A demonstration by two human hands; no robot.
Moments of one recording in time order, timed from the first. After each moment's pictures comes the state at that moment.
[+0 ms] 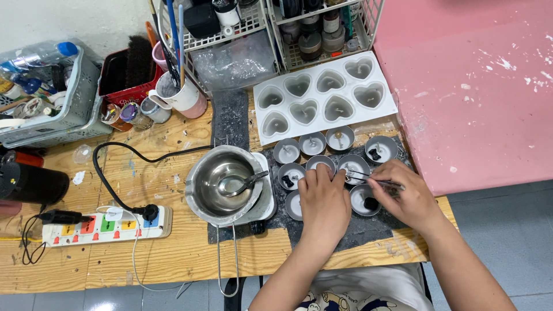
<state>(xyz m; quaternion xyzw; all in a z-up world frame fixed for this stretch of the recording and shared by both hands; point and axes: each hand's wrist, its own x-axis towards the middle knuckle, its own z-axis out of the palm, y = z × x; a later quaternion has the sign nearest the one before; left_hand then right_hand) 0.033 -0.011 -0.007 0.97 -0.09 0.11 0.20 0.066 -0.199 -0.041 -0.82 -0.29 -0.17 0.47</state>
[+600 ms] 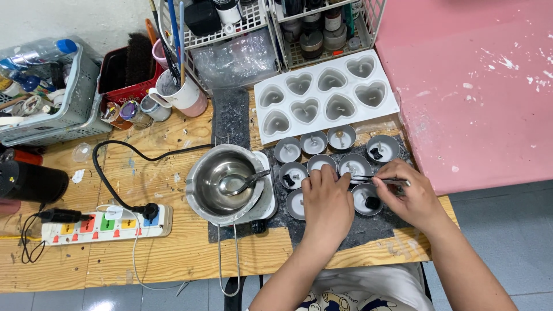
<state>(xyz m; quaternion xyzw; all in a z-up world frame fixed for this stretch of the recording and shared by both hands) 0.030 -0.012 -0.003 0.97 -0.11 0.09 0.21 0.066 -0.203 -0.050 -0.81 -0.27 -0.15 0.50</state>
